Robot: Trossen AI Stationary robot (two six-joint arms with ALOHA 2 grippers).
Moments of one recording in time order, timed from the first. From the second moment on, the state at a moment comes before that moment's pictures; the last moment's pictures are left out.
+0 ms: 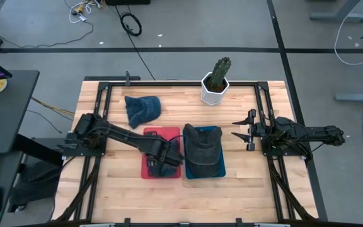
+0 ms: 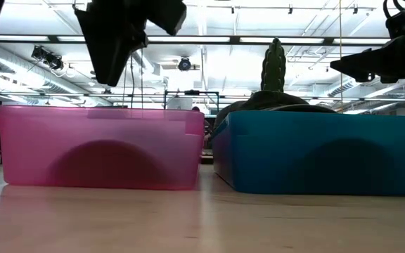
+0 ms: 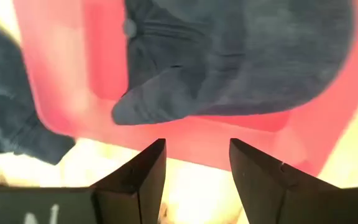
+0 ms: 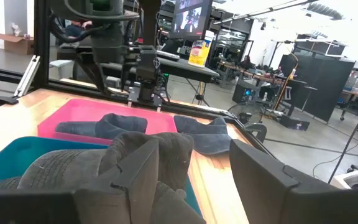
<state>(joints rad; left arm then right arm) -0.30 1.93 1.69 -1.47 -0.14 -0.46 0.02 0.01 0.02 0.03 0.10 -0.25</state>
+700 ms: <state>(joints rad) -0.12 1.75 1.69 -1.49 -0.36 -0.74 0.02 0.01 0.02 0.02 0.10 -0.25</state>
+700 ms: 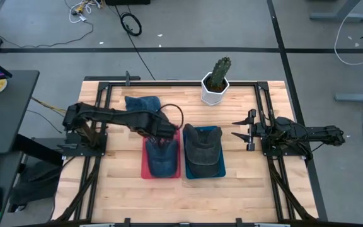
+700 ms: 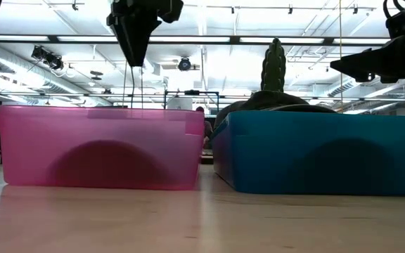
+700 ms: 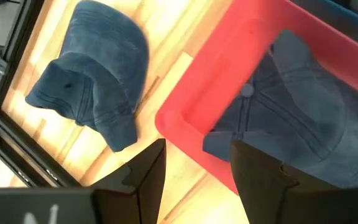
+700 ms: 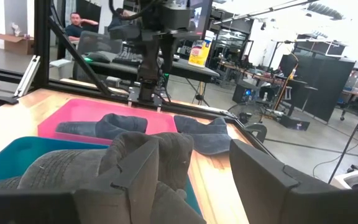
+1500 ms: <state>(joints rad) 0.25 1.47 1.23 -1.11 -0.27 -0.66 0.02 0.01 0.02 0.03 0.10 -0.25</state>
